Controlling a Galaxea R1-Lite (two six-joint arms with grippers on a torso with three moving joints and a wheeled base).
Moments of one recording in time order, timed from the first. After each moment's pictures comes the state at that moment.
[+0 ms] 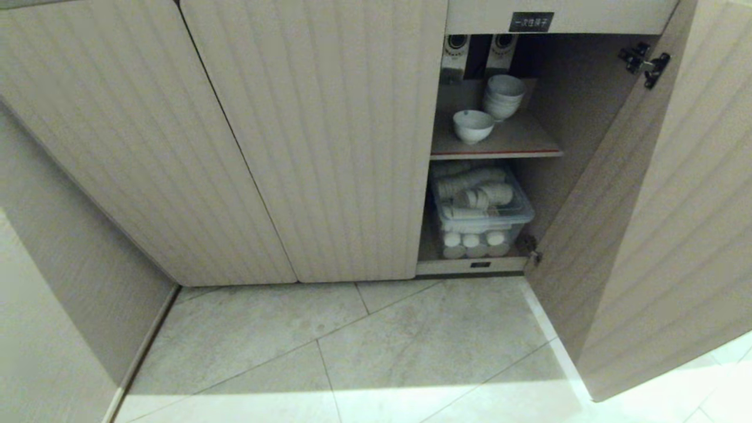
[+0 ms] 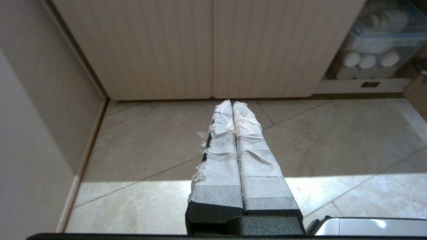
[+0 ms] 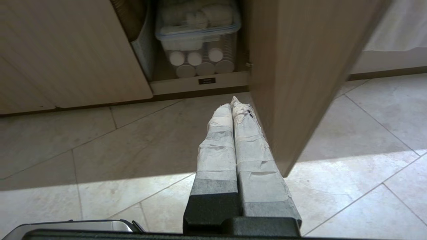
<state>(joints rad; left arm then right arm) 0.00 0.00 0.00 0.00 0.00 -0.02 0.00 0.00 0.00 -0.01 -0.04 0.08</state>
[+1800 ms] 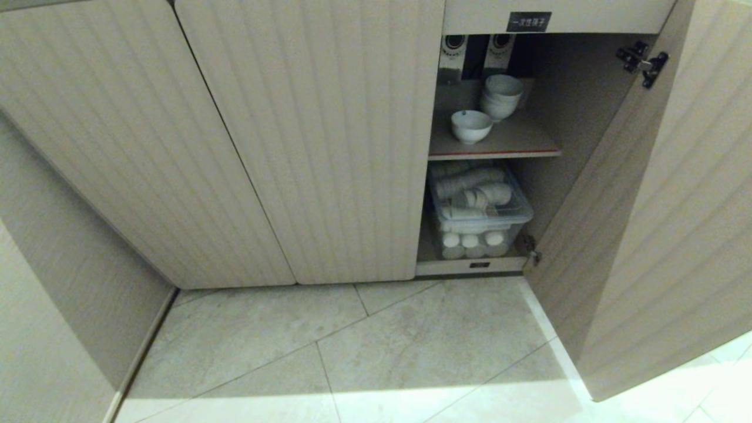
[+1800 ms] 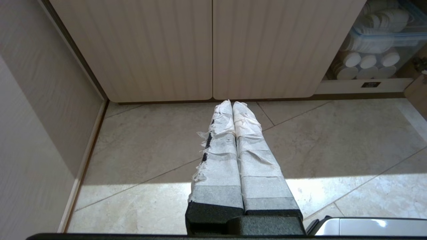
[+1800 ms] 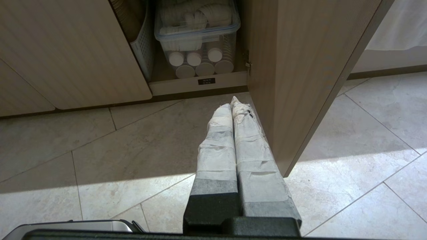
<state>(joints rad) 0.00 0.00 0.00 0.00 0.00 -0.02 0.00 0.00 0.00 -0.01 -0.04 0.08</state>
